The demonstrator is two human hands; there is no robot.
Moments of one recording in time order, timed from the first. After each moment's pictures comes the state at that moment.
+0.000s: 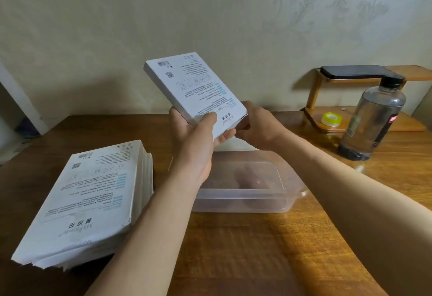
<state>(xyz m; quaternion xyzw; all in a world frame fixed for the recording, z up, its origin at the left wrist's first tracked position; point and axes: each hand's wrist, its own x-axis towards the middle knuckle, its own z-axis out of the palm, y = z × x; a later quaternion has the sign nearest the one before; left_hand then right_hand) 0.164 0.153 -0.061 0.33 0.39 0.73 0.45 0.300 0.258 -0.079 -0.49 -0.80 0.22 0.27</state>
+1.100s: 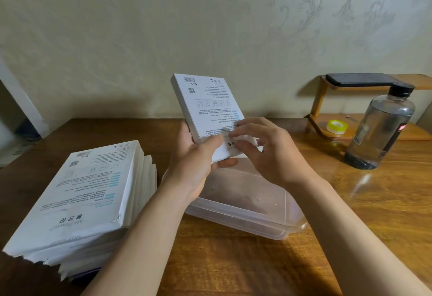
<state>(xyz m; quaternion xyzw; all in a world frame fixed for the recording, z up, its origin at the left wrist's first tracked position) 0.140 0.141 -0.075 0.41 0.42 0.65 0.48 0.300 0.189 -0.083 -0.37 -0.81 0.15 0.43</state>
